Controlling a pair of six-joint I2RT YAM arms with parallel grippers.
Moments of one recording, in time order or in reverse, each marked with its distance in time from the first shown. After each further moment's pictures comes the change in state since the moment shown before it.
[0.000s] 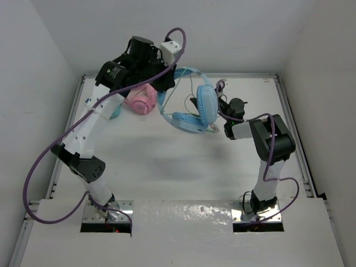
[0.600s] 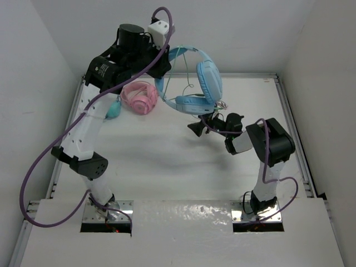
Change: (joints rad) left arm 0.000 0.042 0.258 -0.016 -0.141 -0.115; right arm 0.045 0.014 -0.243 -0.026 -0.086 0.006
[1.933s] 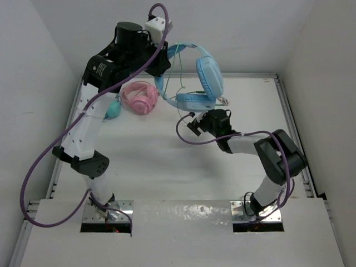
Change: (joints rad) left arm 0.011 0.017 0.058 -0.024 -0.007 -0.047; right arm 0.182 -0.266 0.080 -0.565 0.507 -0.698
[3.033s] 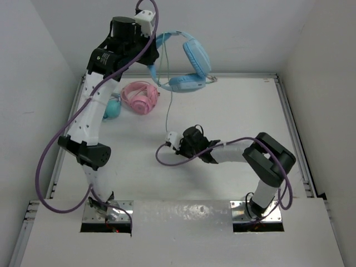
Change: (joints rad) left arm 0.142 0.080 -0.030 0.107 -0.005 -0.036; right arm 0.299 0.088 0.079 -0.441 -0.022 0.014
